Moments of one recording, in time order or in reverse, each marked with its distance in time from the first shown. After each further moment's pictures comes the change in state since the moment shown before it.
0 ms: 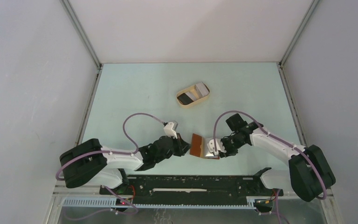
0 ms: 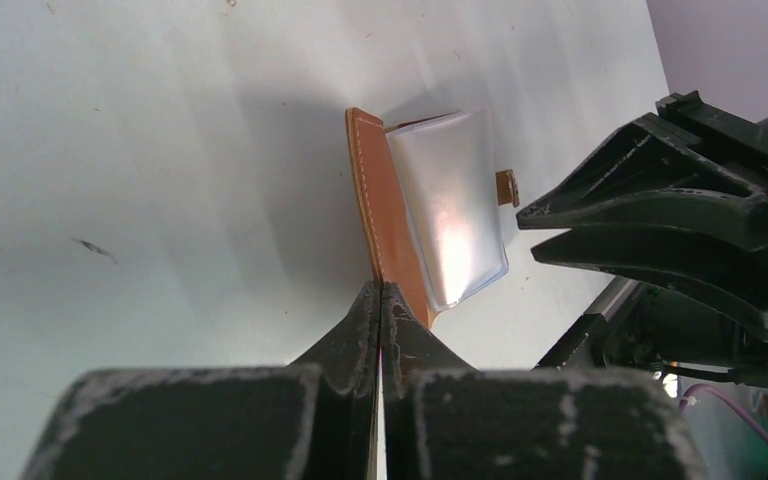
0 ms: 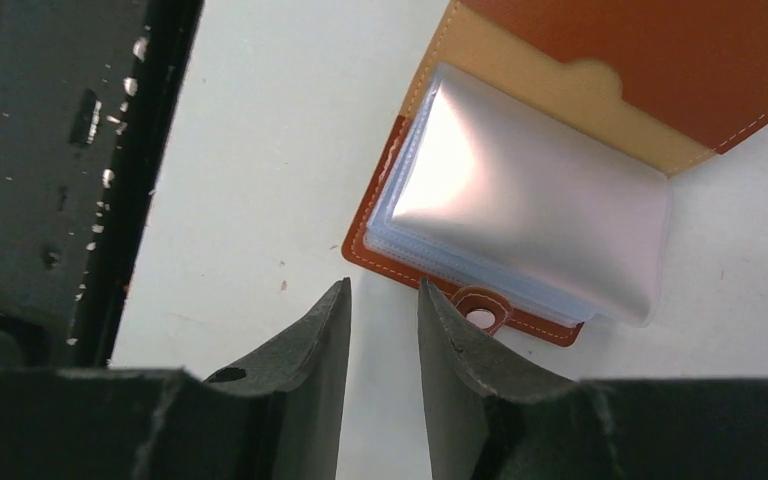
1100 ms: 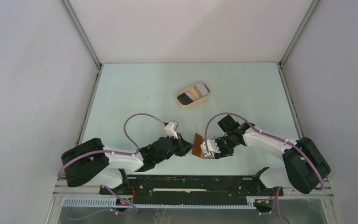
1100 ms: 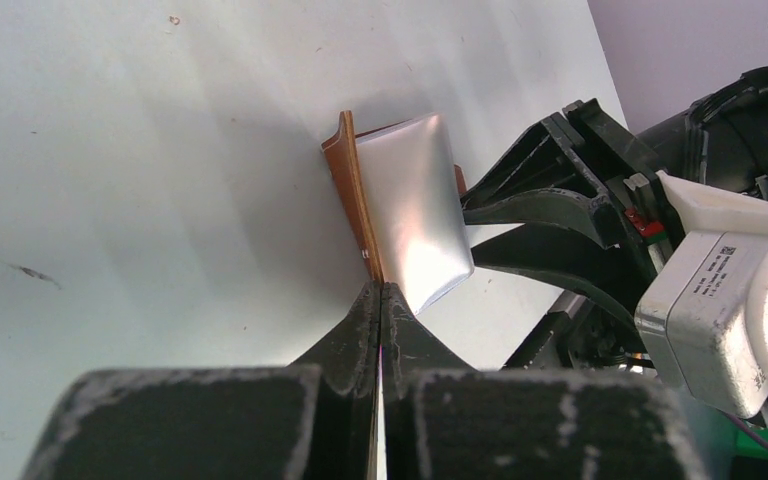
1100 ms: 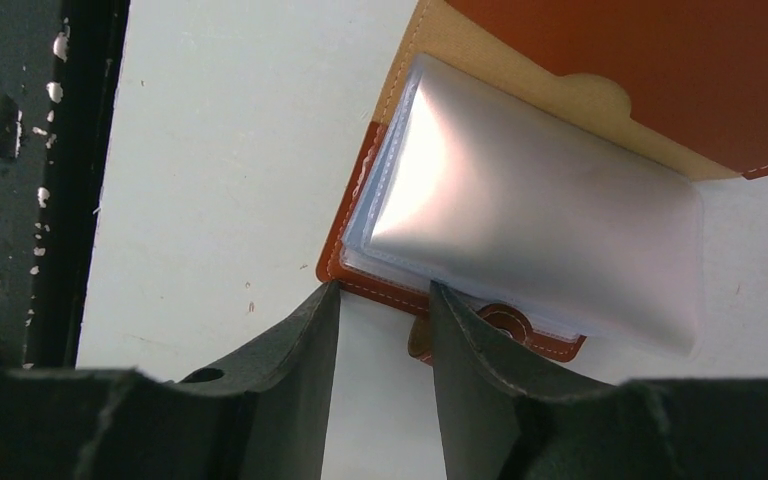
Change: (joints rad) left arm -0.012 0.018 -0.024 0.119 0.026 0.000; right arm 0.119 0.094 0.017 0.103 0.157 0.113
